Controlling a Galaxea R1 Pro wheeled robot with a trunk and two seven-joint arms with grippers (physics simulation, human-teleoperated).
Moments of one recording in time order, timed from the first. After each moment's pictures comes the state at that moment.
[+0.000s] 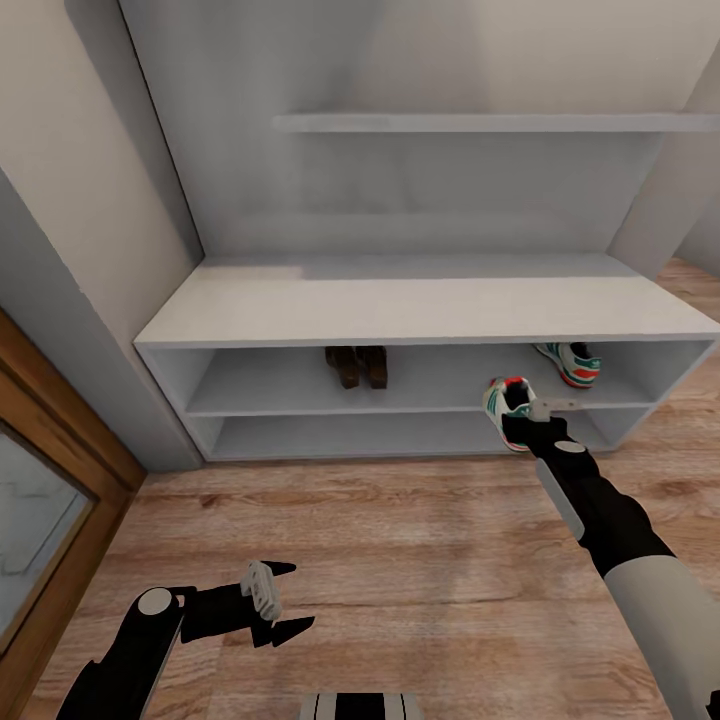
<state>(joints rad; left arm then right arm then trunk) -0.32 0.05 0.10 -1.13 -0.34 0.06 -1.18 -0.80 -0.25 0.18 -1.01 -0.24 0.38 -0.20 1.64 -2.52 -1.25</state>
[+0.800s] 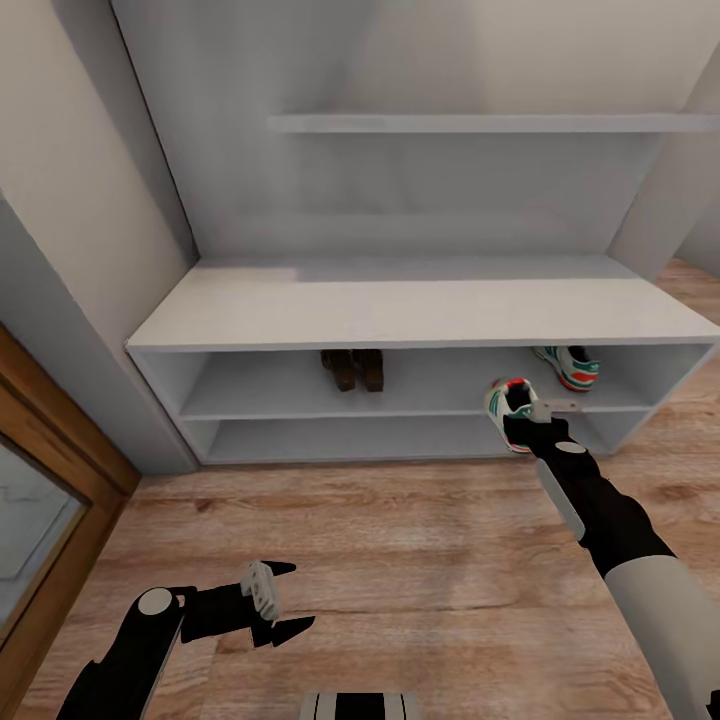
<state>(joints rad) -0.32 0.05 0.10 -1.13 -0.34 0.06 -1.18 -0.80 -0.26 0.18 -1.00 -0.24 0.38 -0.21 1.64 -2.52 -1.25</state>
